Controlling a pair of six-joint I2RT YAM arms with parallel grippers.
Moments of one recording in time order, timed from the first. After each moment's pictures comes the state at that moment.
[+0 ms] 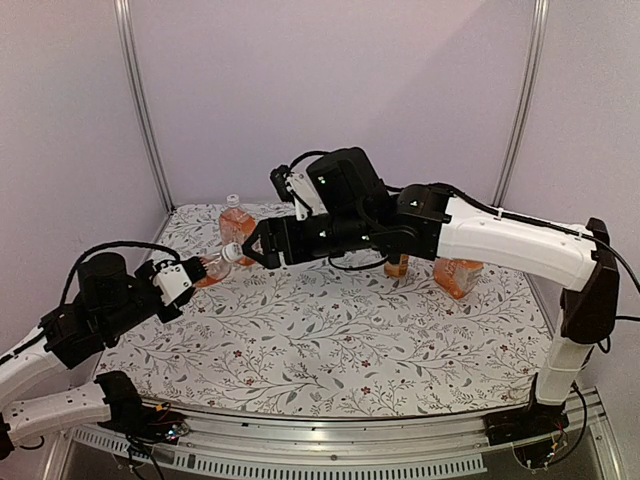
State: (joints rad) left arm -0.74 0.54 0.51 -0.28 -0.26 0.76; right arm 1.15 1.82 1.78 -0.43 -0.03 0.53
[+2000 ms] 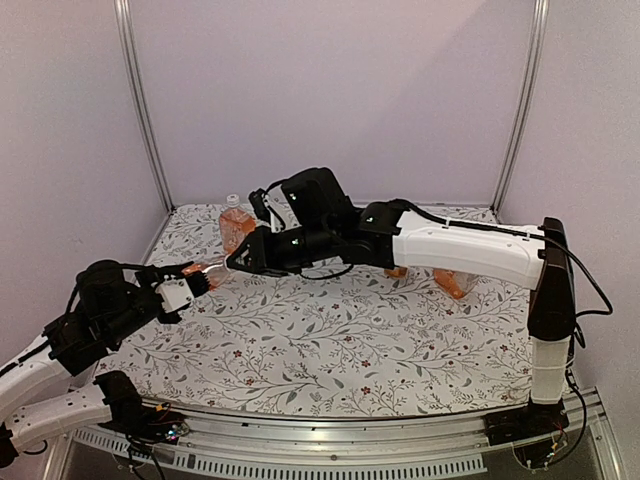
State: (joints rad) left arm -0.70 0.48 0.43 -0.20 -0.22 0.96; right arm 1.12 2.02 1.85 -0.28 -0.28 0.77
